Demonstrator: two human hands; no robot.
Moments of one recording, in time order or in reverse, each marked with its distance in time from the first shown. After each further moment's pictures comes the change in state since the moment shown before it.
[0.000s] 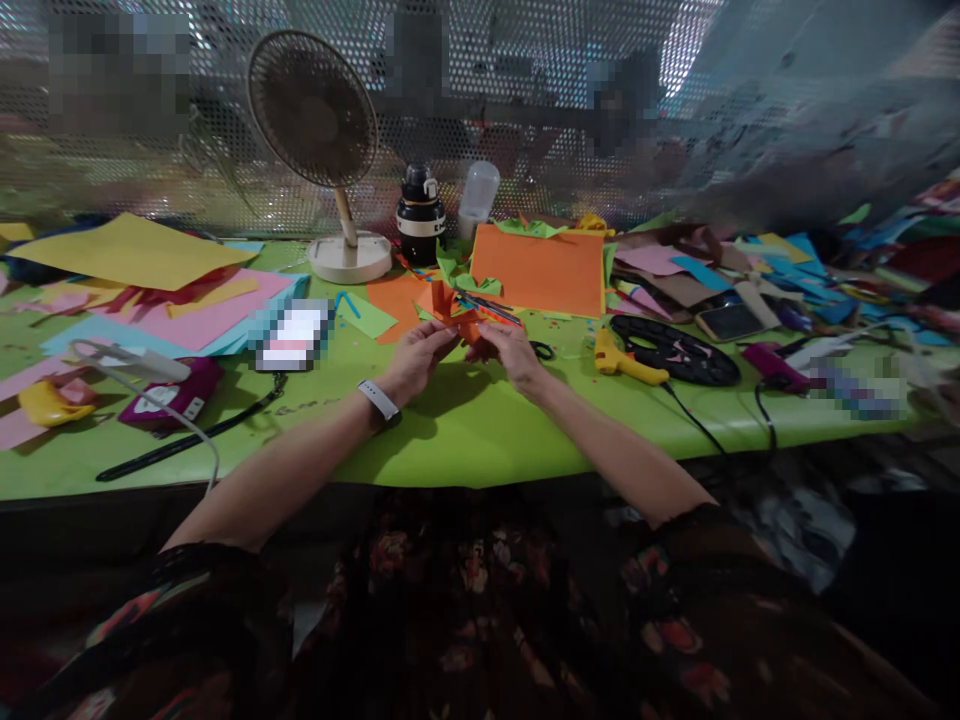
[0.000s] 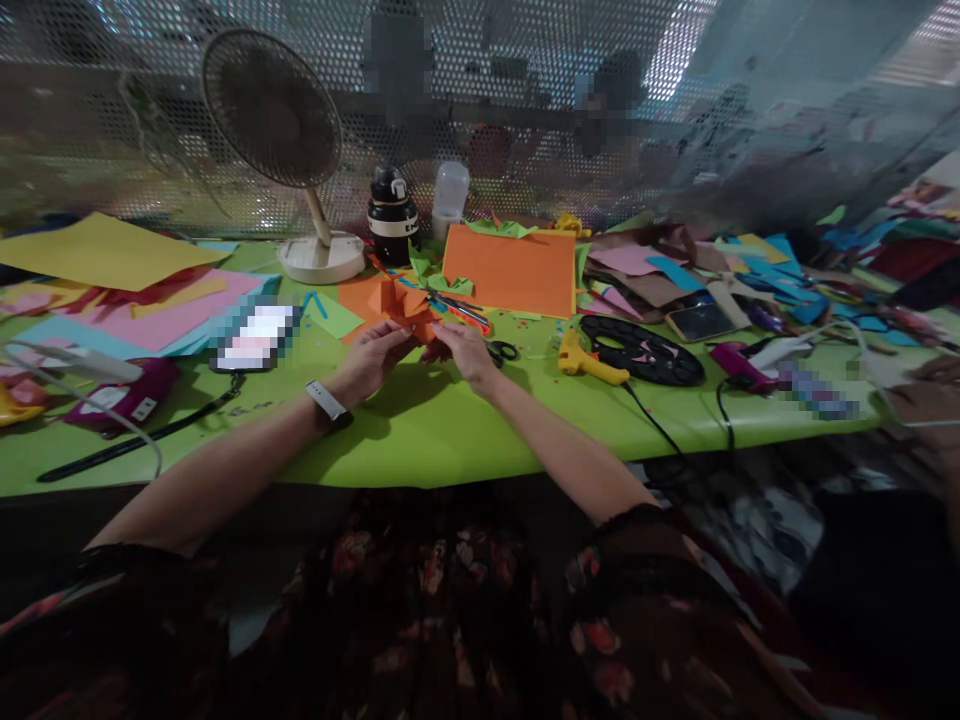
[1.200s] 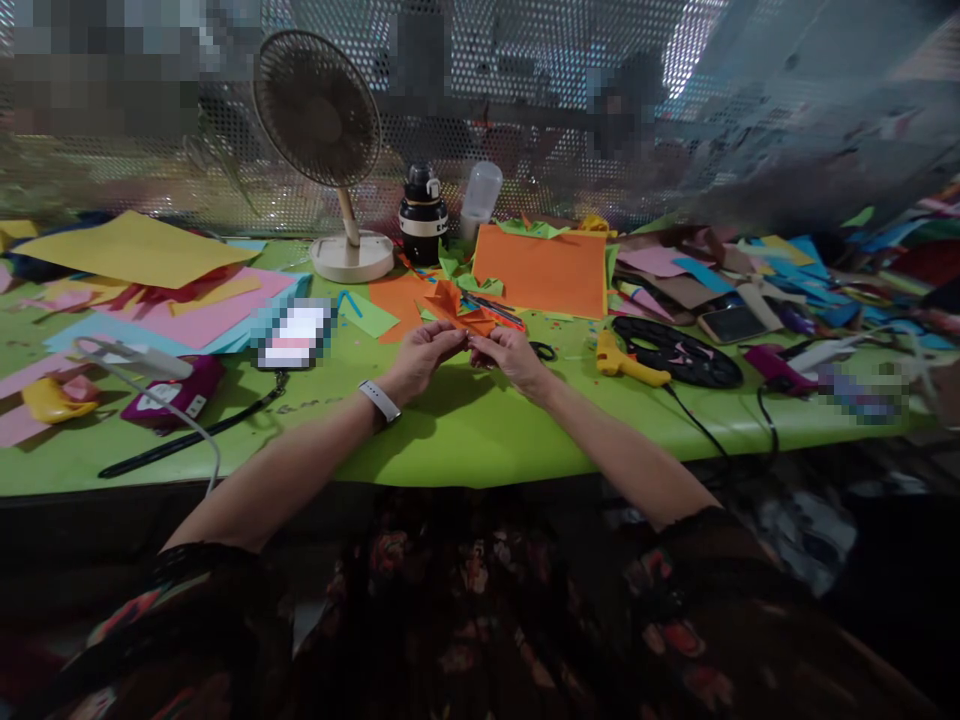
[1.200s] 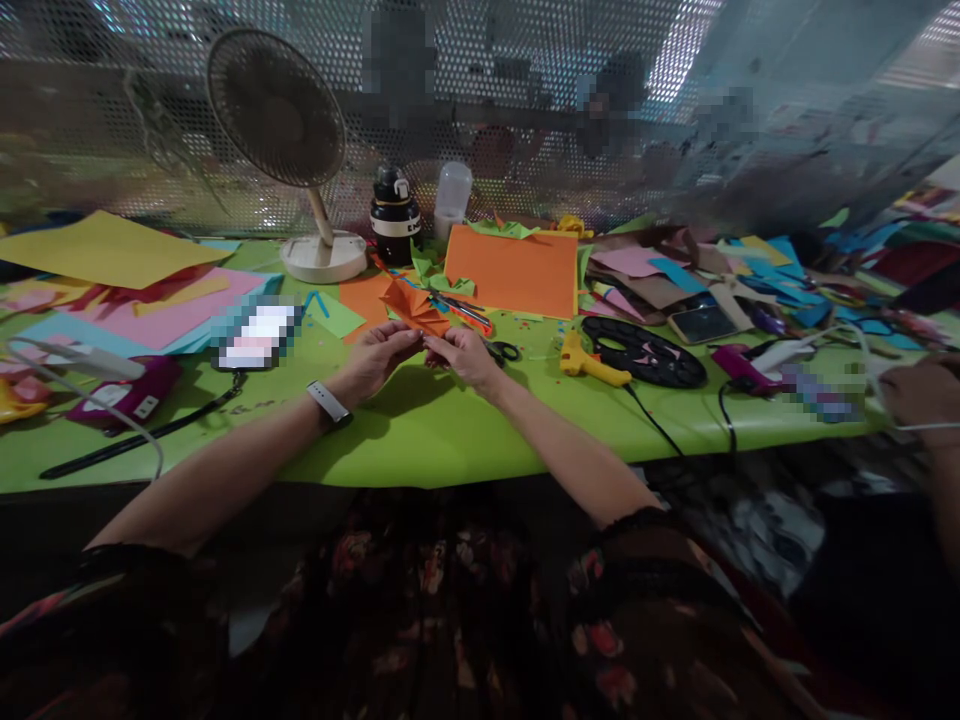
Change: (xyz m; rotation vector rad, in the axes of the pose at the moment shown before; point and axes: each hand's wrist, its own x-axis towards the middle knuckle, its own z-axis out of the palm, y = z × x) left_hand -0.001 -0.001 -0.004 -0.035 -0.132 -0.010; right_hand -0.007 -0.001 0.000 0.088 -0.083 0.012
